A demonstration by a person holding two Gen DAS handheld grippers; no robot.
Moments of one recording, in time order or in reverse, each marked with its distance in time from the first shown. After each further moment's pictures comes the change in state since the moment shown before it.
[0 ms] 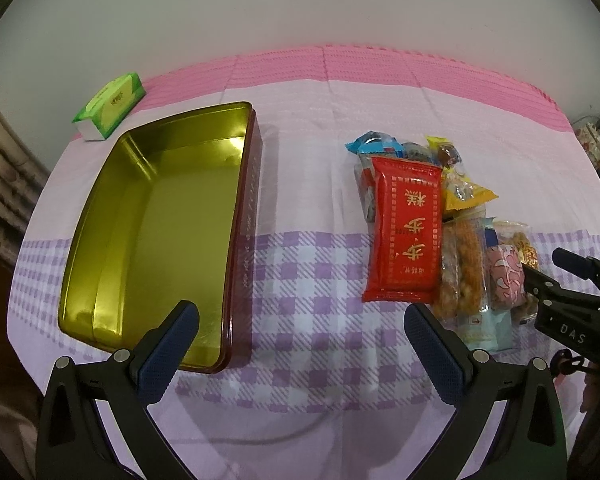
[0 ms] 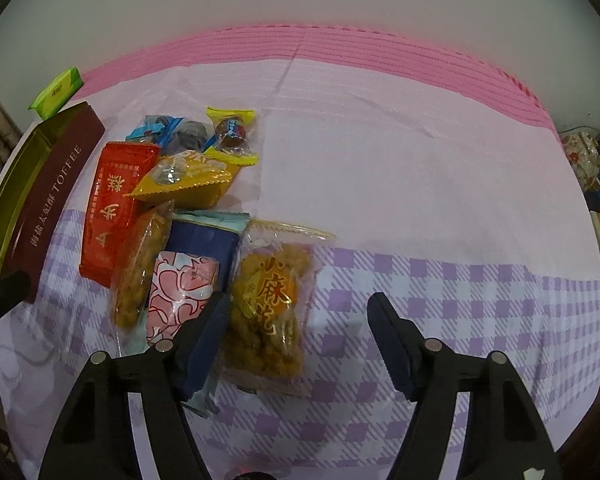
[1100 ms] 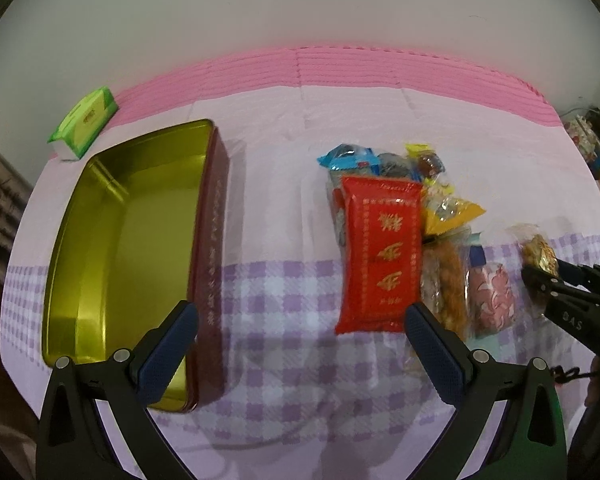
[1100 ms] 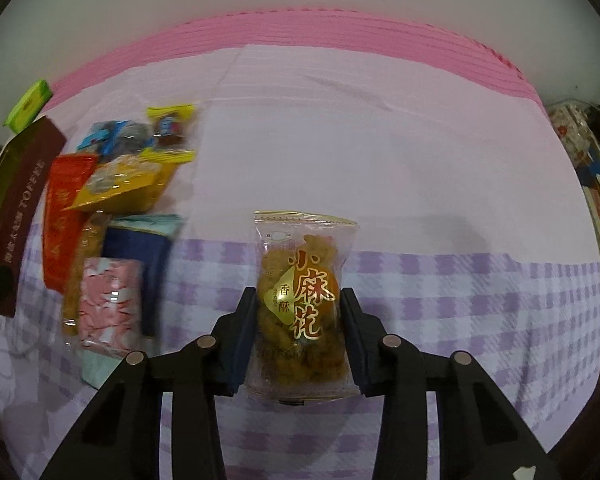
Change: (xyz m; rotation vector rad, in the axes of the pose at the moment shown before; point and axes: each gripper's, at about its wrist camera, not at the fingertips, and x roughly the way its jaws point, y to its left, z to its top) left arm 0.015 -0.021 0.024 0.045 0.003 -0.046; right arm 0.019 -0.043 0.004 0.066 0.062 -0.042
